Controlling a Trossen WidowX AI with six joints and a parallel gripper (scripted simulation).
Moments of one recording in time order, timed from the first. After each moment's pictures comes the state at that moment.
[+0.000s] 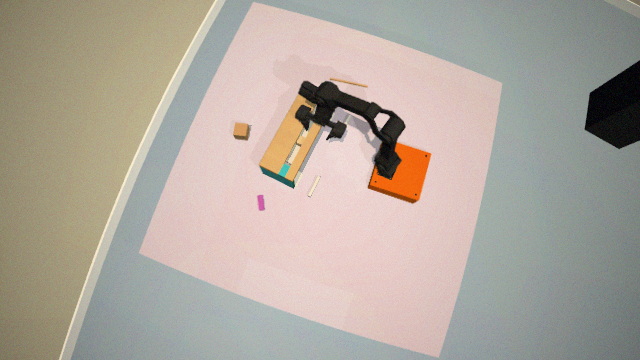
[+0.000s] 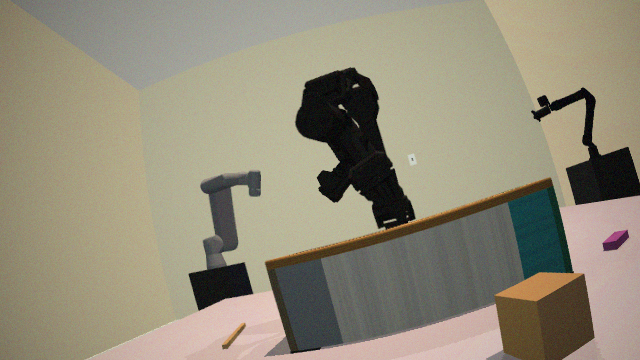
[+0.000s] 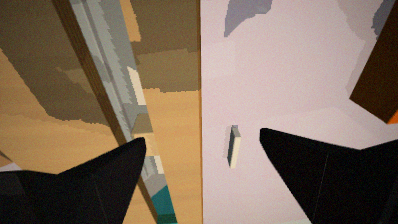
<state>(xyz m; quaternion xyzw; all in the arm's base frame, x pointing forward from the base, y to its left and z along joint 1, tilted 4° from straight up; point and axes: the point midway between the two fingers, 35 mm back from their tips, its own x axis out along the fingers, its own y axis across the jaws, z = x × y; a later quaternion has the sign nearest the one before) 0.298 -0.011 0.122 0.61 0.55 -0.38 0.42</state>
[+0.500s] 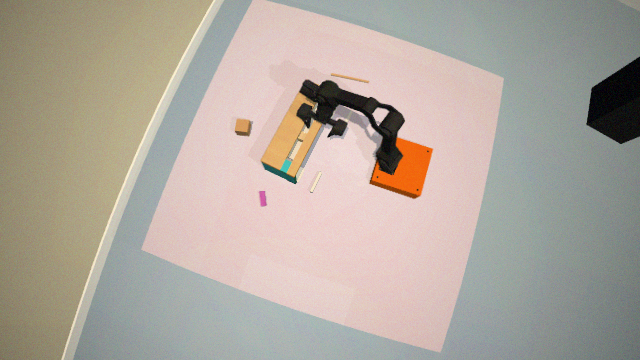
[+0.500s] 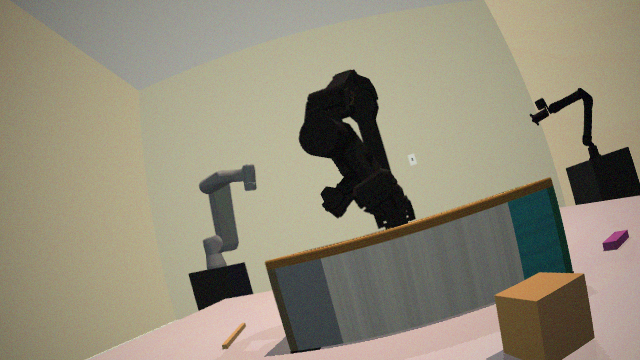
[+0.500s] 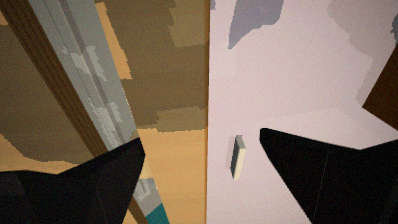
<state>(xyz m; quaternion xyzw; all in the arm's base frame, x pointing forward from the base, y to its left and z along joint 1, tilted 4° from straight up) 0.301 -0.011 0.097 0.61 0.55 -0.38 0.42</state>
